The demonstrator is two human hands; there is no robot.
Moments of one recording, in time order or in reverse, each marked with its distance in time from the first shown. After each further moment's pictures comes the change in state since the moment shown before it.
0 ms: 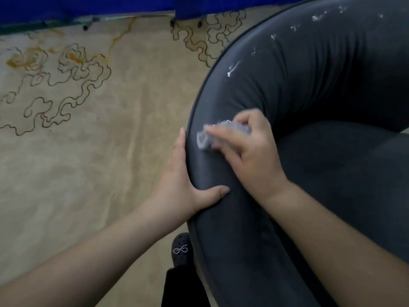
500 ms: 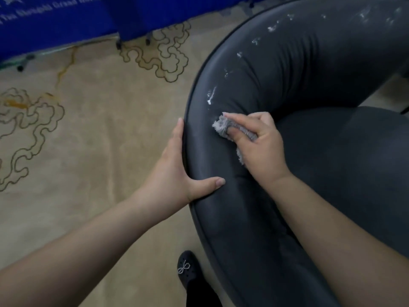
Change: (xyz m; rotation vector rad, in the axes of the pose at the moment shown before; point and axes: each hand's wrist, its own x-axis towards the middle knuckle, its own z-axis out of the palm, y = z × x) left_hand 0.094 0.011 -0.046 0.098 -0.259 0.247; right_hand 0.038 0.017 0.012 0.246 0.278 0.585
